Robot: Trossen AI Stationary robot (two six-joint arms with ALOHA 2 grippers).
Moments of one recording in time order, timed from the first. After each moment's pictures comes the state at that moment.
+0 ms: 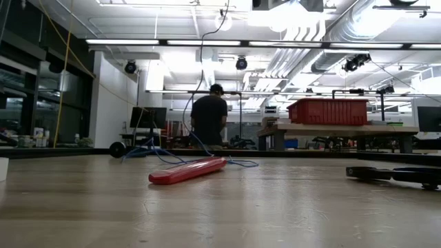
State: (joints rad) left arm 0.54 1.64 1.94 0.33 0.62 -0.57; right arm -0.26 1.53 1.56 -0.14 -0.07 0.00
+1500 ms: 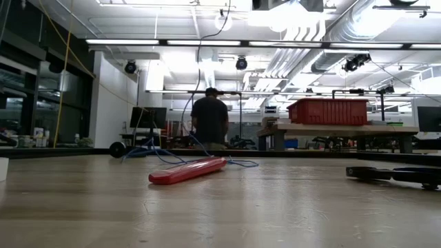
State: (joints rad) left arm 0.57 1.64 1.94 0.33 0.70 -0.57; right arm -0.26 1.52 1.56 -0.18 -0.08 0.00
